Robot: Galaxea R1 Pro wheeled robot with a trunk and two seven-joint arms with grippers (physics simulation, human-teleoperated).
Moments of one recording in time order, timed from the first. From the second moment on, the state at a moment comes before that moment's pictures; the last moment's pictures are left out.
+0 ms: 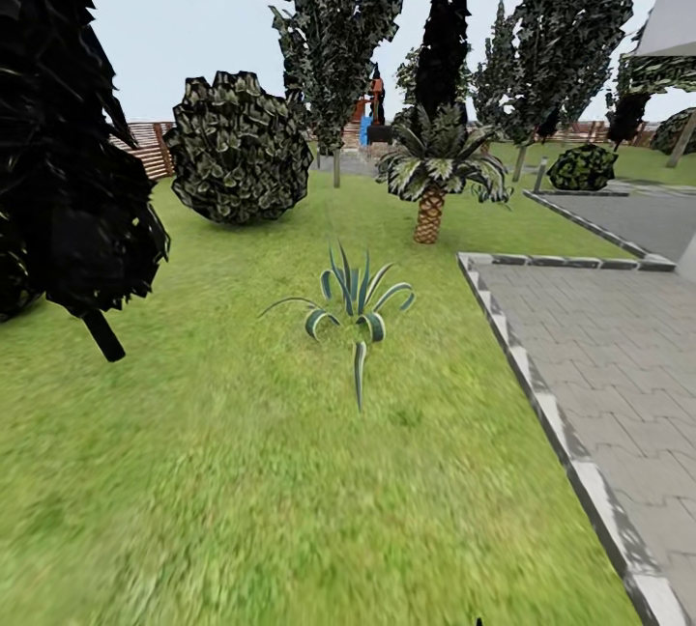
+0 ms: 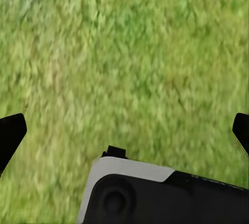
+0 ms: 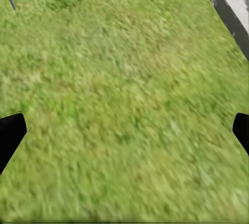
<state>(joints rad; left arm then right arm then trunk) -0.06 0.02 0.05 -0.30 0.22 -0.32 0.00 -0.25 0.02 0.01 -0.17 -0.28 -0.61 -0.15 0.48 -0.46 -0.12</state>
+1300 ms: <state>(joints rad) -0.06 0.02 0.05 -0.30 0.22 -0.32 0.00 -0.25 0.02 0.03 -0.13 -0.24 -0.62 -0.14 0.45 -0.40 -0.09</state>
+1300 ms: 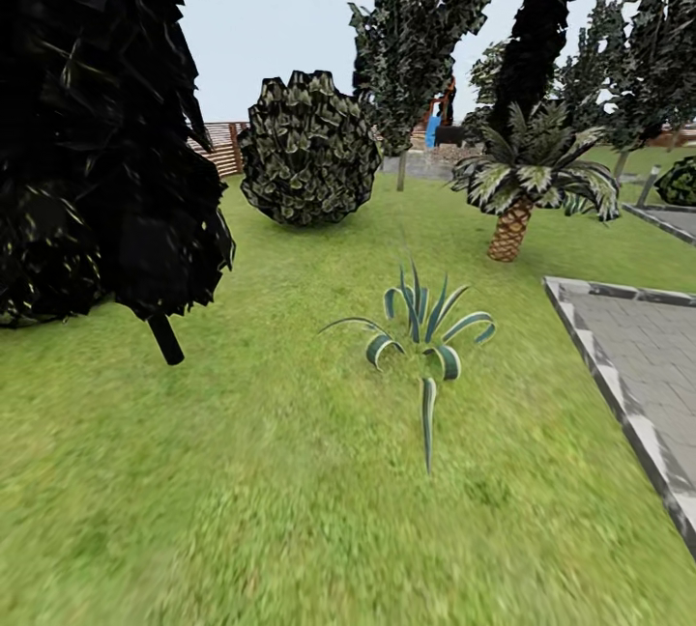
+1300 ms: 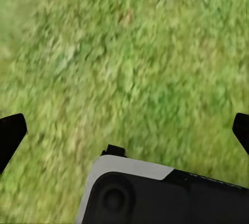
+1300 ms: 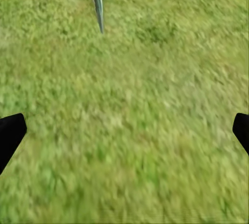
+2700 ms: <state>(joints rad) -0.06 0.01 0.05 -0.30 0.22 -0.32 0.00 -0.25 0.02 0.06 -0.13 -0.16 -0.62 -0.15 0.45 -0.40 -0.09</state>
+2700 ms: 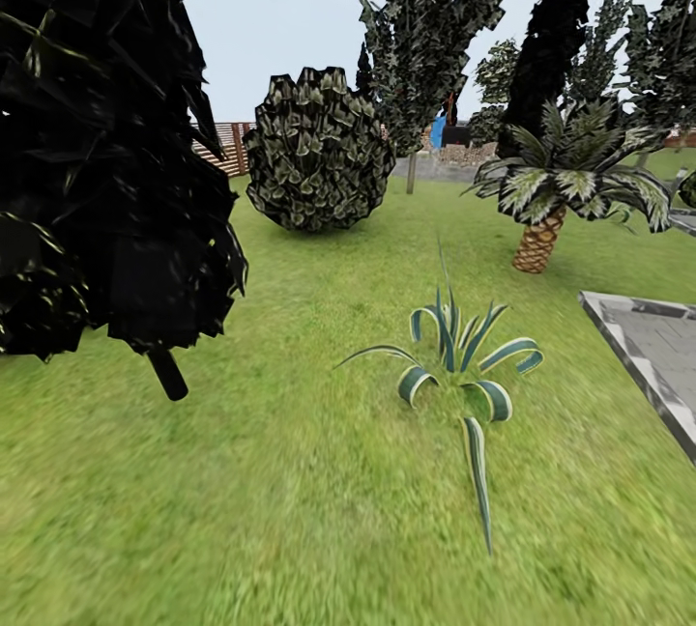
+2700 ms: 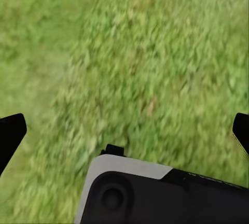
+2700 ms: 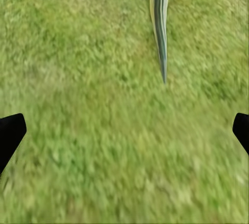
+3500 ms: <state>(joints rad) -0.06 0.01 0.05 -0.33 0.22 -0.32 0.00 -0.25 0.02 0.06 -0.13 -0.16 -0.62 -0.15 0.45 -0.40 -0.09</state>
